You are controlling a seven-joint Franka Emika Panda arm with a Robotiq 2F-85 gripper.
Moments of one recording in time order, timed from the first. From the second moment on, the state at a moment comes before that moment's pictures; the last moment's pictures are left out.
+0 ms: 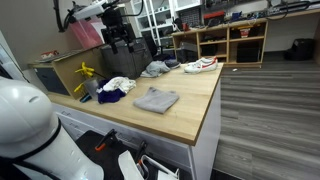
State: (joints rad) arm -0.01 -0.59 -0.01 -2.50 0.02 1.93 -0.03
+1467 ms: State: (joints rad) arm 0.00 -0.25 0.03 -2.34 0.05 2.09 0.17
